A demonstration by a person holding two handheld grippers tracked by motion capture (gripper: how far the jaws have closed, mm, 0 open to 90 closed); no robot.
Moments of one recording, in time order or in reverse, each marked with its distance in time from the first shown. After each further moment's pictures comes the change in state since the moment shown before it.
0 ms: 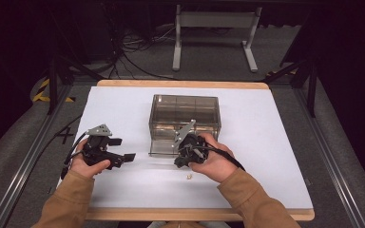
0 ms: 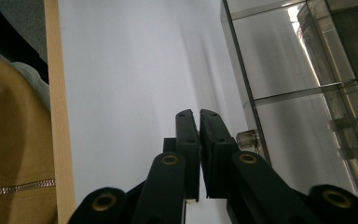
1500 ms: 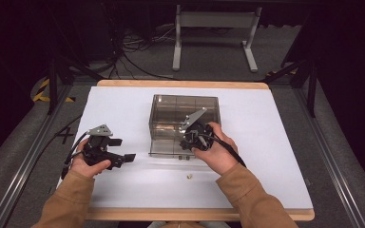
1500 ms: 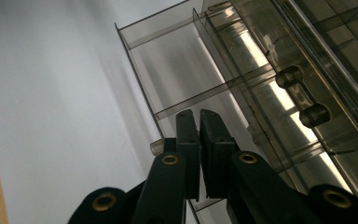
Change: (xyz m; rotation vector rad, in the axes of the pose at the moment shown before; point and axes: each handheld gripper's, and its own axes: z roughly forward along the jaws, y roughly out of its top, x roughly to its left) left arm 0.001 0.000 0.002 0.013 0.000 -0.001; right arm -0.027 -0.004 -0.015 -0.083 -0.194 0.150
